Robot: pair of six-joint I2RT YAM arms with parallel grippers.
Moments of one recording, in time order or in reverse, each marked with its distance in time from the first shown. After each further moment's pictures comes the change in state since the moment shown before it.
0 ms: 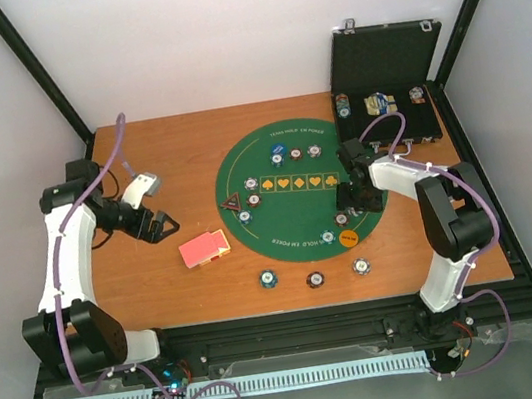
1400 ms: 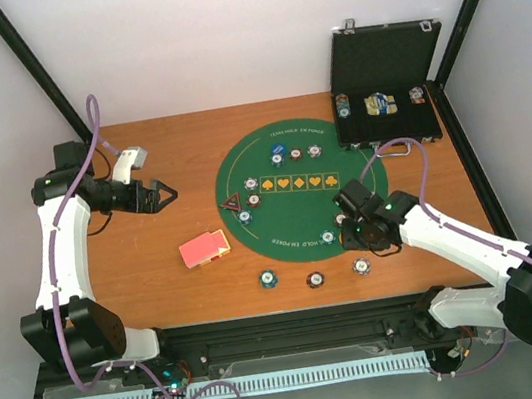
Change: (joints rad) left arm 0.000 0.034 0.100 0.107 0.097 -0.299; right arm 0.352 -0.593 -0.269 -0.241 0.065 0.307
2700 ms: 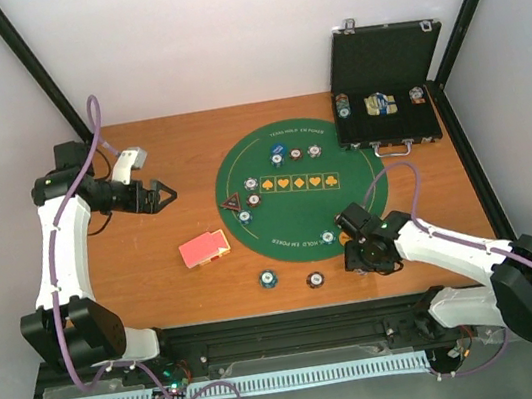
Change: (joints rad) left arm 0.000 0.000 -0.004 0.002 -0.021 -0.002; right arm 0.016 0.016 -0.192 0.106 -0.031 0.041
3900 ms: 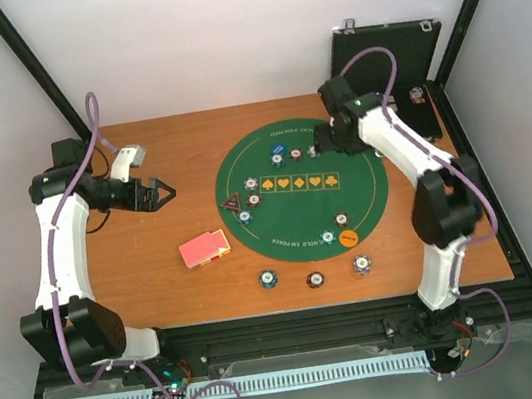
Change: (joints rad) left arm 0.000 0.008 0.036 -0.022 0.000 0.012; right arm -0.340 0.795 1.204 -0.151 -0.002 -0.436
